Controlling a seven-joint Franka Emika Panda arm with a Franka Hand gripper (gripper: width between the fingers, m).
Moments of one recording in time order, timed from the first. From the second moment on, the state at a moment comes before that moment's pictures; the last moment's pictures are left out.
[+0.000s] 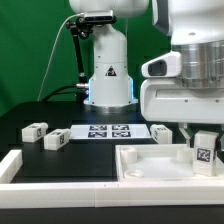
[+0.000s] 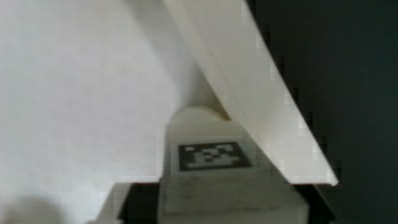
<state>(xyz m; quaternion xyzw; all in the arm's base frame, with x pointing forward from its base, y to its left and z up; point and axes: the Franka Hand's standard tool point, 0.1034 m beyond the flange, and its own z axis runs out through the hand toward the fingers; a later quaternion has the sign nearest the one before) 0.618 0.122 0.069 -0.95 0.31 0.02 0.06</state>
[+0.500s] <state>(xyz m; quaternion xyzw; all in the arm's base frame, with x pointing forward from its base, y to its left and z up) 0.621 0.122 0.068 -0.86 0.50 0.02 0.07</state>
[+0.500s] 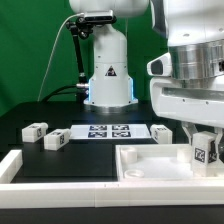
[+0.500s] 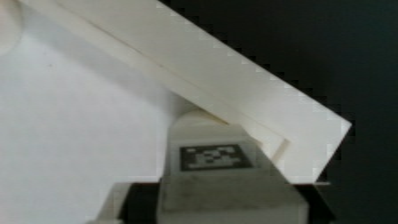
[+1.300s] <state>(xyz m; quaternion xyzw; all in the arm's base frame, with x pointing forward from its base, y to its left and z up) 0.624 0.124 0.067 -0.57 0.82 0.03 0.07</state>
